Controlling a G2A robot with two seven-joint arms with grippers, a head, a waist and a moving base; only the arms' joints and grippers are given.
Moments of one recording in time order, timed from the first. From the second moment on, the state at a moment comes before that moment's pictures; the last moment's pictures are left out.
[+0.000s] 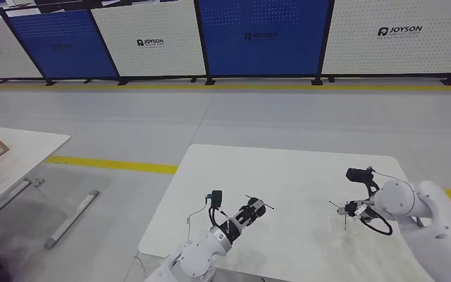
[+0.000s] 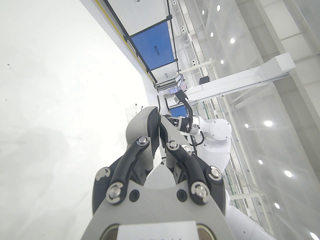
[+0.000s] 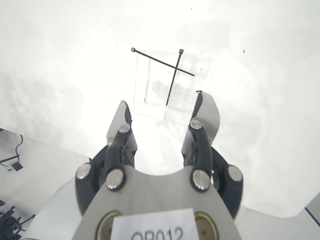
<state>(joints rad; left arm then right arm) 1.58 -1.18 -1.08 -1.79 -0.07 -0.08 -0.09 -0.85 -0.97 0.98 -1.43 -0.66 0.30 1.39</state>
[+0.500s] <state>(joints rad) 1.58 -1.18 -1.08 -1.79 -0.07 -0.08 -0.09 -0.75 -1.00 0.86 -1.28 -0.66 0.34 1.39</state>
